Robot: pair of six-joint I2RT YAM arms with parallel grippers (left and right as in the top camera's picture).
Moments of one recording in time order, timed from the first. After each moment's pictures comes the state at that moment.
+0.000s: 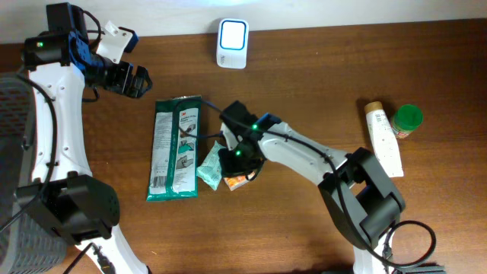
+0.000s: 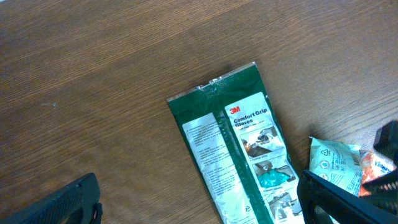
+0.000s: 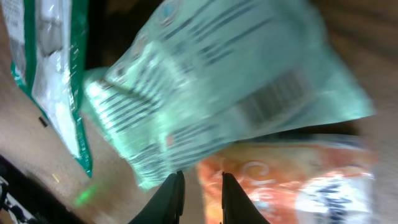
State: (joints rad) left arm 0.13 2.04 2.14 -1.28 0.31 0.50; right arm 0.67 2.02 1.39 -0.72 -0.43 0.44
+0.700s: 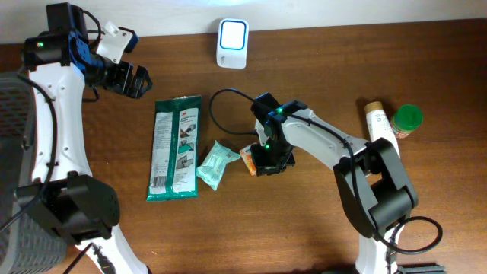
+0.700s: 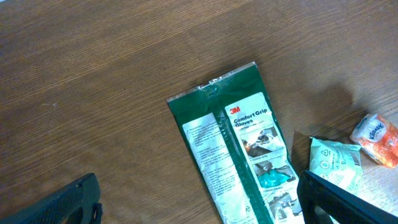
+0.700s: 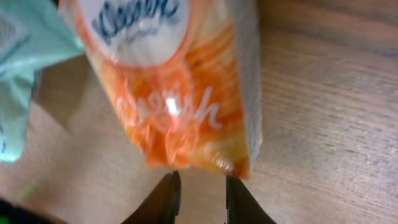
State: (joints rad) left arm 0.13 2.04 2.14 -1.28 0.31 0.50; right arm 0.49 2.02 1.39 -0.99 -0.34 0.32
